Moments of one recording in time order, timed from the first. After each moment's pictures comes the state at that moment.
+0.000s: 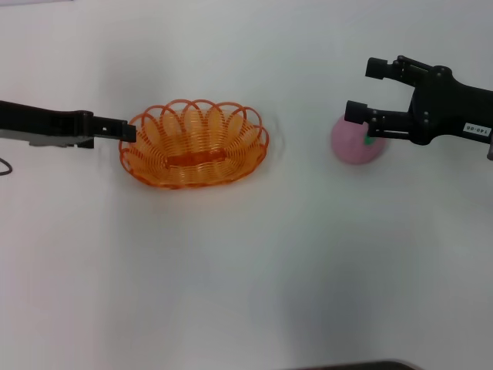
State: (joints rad) left arm -0.58 -2.14 0.84 1.08 2.49 1.48 -2.55; right arm 0.44 2.08 -0.42 -0.61 -1.99 -1.69 1.19
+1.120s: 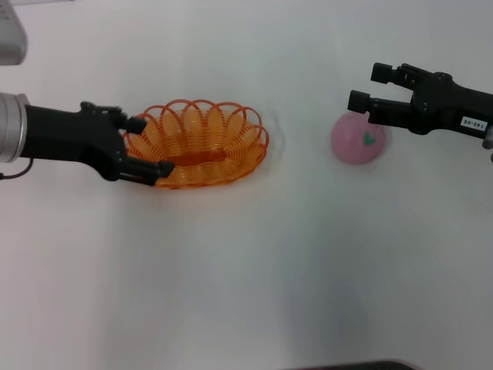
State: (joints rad) left arm -0.50 -2.17 0.97 1.18 2.31 1.54 -1.78; right arm 0.44 2.09 -0.41 -0.58 -1.99 -1.60 1.35
